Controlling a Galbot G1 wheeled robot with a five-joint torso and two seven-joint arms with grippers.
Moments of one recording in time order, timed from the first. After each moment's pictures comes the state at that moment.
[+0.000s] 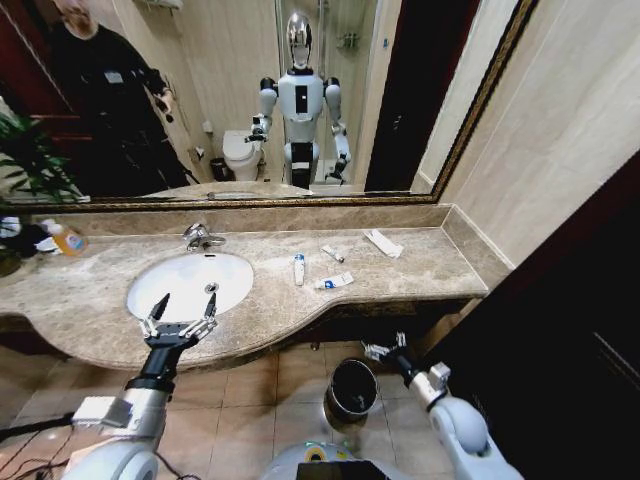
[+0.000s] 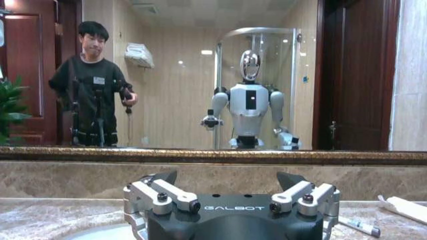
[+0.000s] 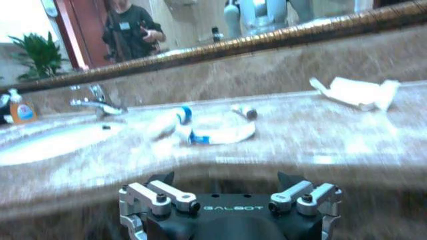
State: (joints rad) left arm 1.84 -1.36 -0.82 -2.47 -0.37 0.04 0.05; right arm -1.50 1.28 0.57 1.95 0.37 -0.09 -0.37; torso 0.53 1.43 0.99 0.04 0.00
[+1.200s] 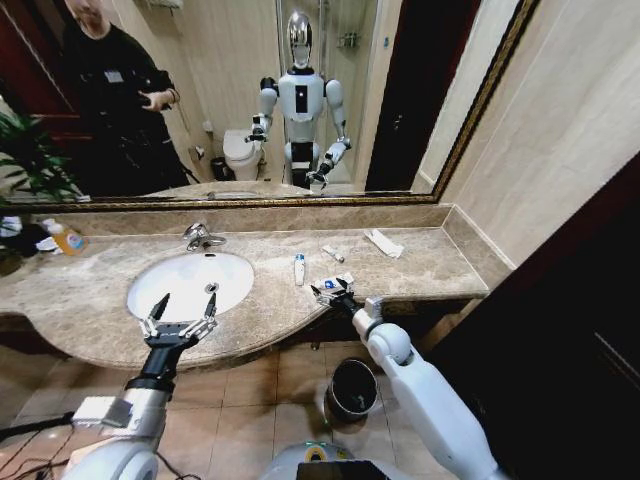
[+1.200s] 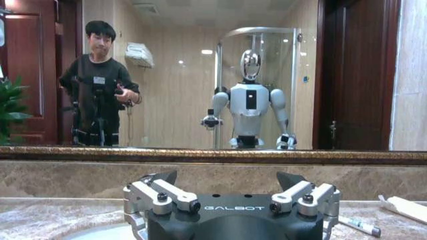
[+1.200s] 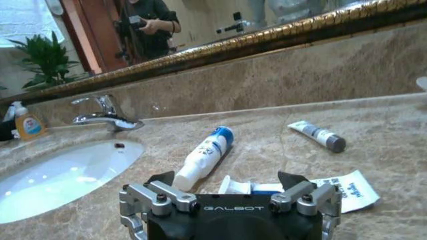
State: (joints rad) left arm 1.84 -1.36 -0.82 -2.47 -0.37 0.04 0.05; right arm -0.99 1.25 0.12 1.75 0.52 -0.29 -0.02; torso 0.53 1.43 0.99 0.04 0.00
